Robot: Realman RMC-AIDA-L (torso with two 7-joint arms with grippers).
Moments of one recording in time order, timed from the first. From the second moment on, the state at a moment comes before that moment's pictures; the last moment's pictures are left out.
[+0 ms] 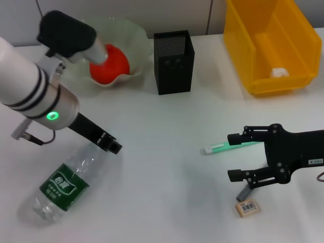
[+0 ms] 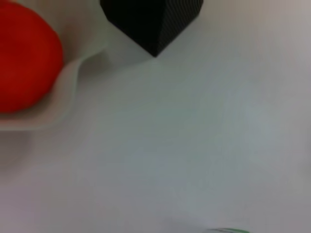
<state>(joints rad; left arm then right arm) -0.71 -2.07 1.55 1.20 2.55 1.42 -2.72 0.42 2.05 -0.70 -0.80 -2.08 -1.81 1.28</state>
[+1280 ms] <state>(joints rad) -0.48 -2.06 1.11 1.85 2.47 1.70 -2.63 0.43 2.05 -0.69 -0.83 -2.03 -1.83 1.33</state>
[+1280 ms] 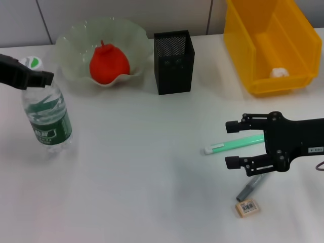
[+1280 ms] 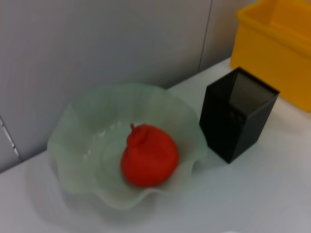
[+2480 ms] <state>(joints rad) -0.03 -2.07 1.24 1.67 1.79 1.17 -2.02 0.43 2.07 -0.69 -0.85 -2.00 -1.85 1.33</state>
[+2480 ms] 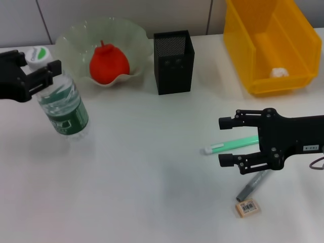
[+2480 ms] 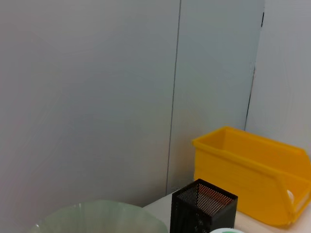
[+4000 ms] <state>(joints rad) 0.01 -2.07 1.40 1.27 1.43 0.97 -1.55 0.44 2.08 -0.69 -0.81 -2.00 -1.83 1.33</state>
